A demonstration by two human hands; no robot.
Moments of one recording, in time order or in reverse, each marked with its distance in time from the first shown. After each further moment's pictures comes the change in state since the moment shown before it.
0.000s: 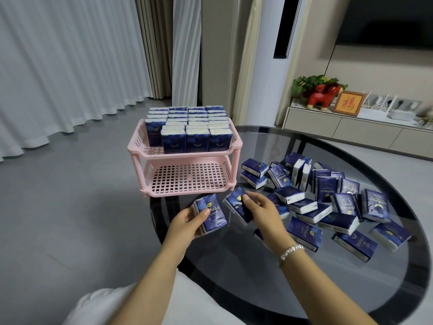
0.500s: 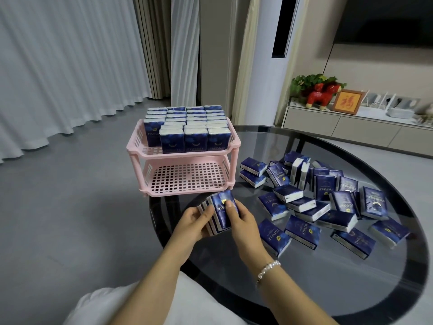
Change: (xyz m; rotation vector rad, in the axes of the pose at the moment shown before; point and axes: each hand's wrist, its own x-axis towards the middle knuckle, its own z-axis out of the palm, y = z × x) left_hand -0.016 0.012 0.017 -0.062 -0.092 0.016; right_hand -0.041 0.001 0.041 0.205 -0.103 -0.100
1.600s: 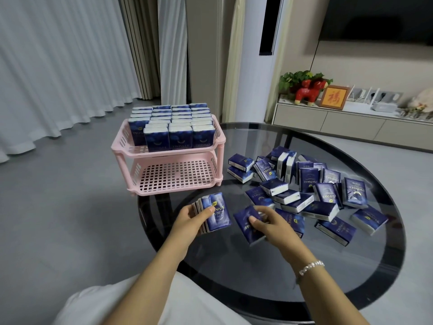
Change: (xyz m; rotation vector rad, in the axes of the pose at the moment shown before) left_hand 0.014 -0.017 0.013 0.183 0.102 -0.102; right_hand -0.013 -0.008 -0.102 -0.429 -0.029 0.210
